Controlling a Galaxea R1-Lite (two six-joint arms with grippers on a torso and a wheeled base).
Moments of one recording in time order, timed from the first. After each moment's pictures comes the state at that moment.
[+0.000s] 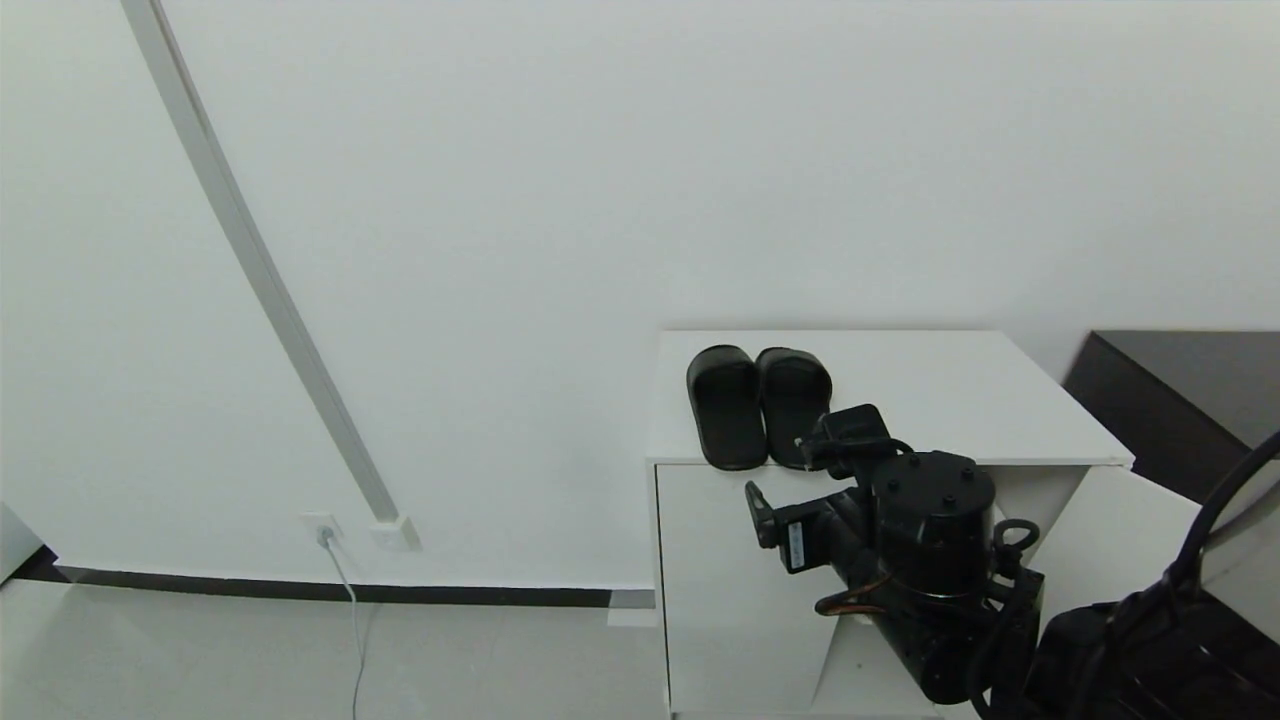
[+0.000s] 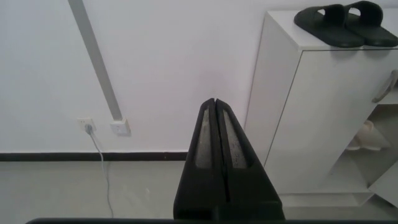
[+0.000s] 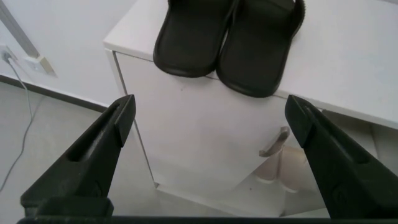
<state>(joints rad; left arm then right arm) 0.00 0.00 0.00 0.00 0.03 0.02 0.82 1.95 -0.68 -1.09 -0.59 0.02</state>
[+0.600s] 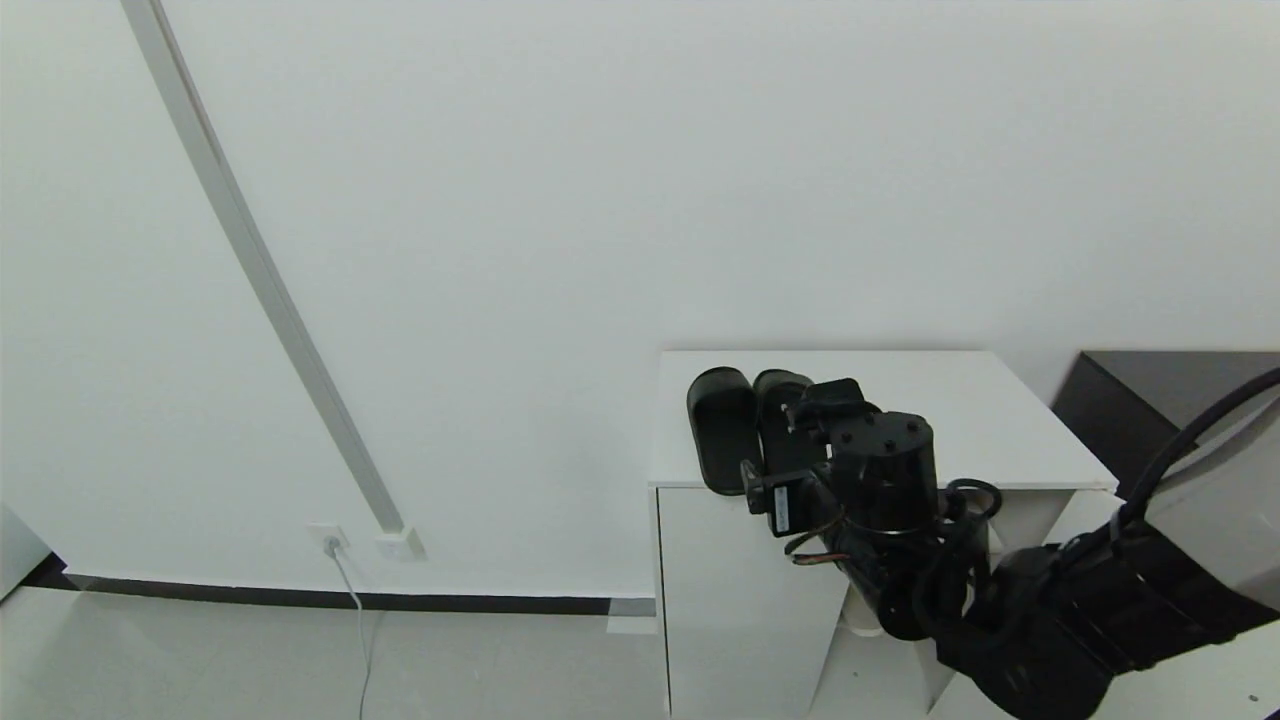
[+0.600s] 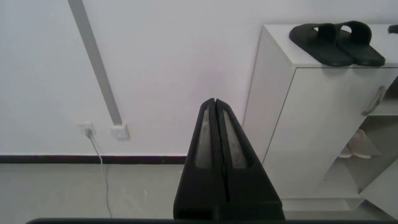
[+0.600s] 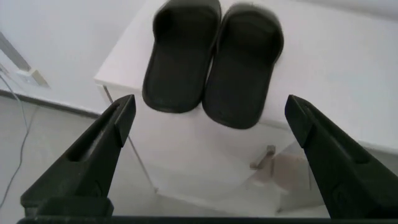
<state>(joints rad) 0.00 0.00 0.00 0.00 0.02 0.01 0.77 2.00 -0.87 -0.87 -0.59 0.11</state>
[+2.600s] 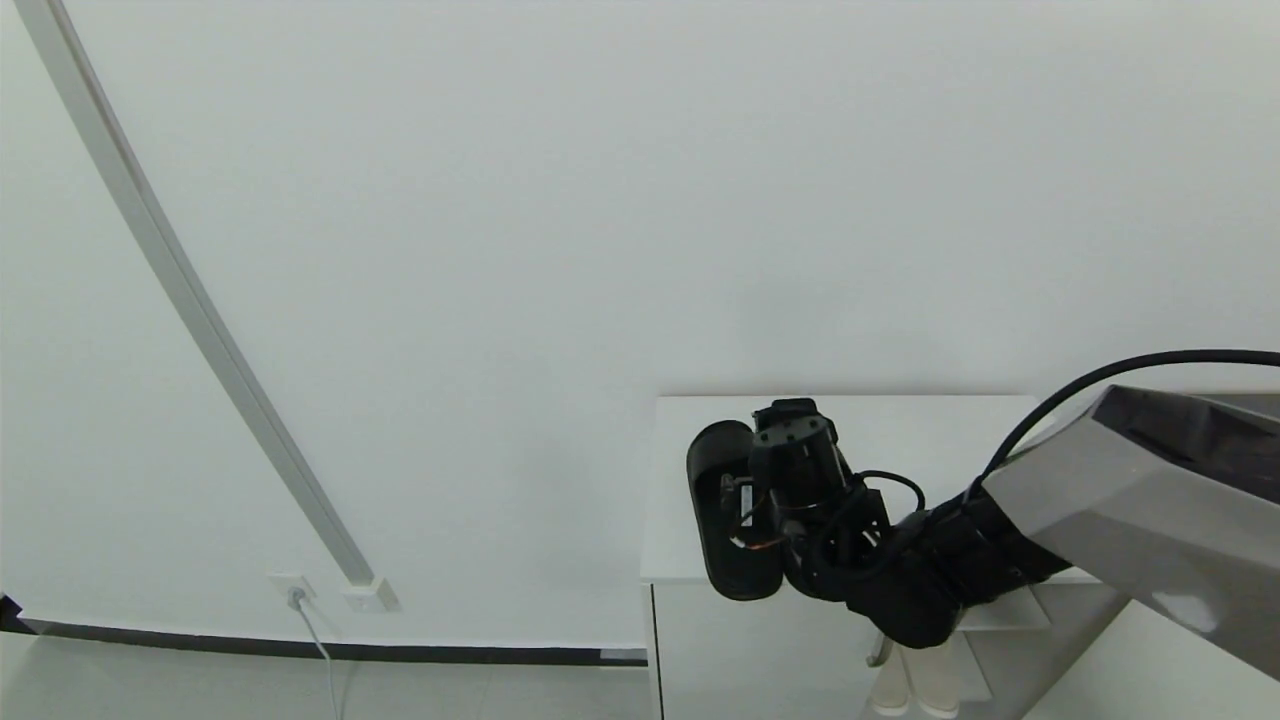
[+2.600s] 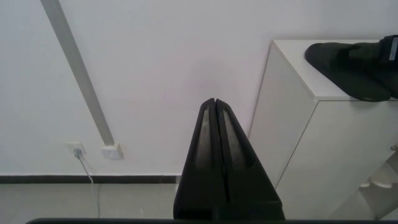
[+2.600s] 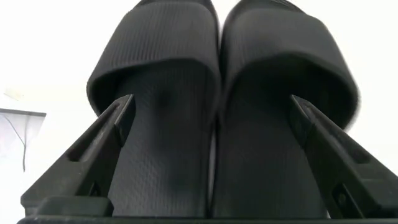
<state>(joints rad) 0.00 0.00 0.00 0.00 0.02 0.00 0.72 2.22 -1.15 -0.65 -0.59 0.29</state>
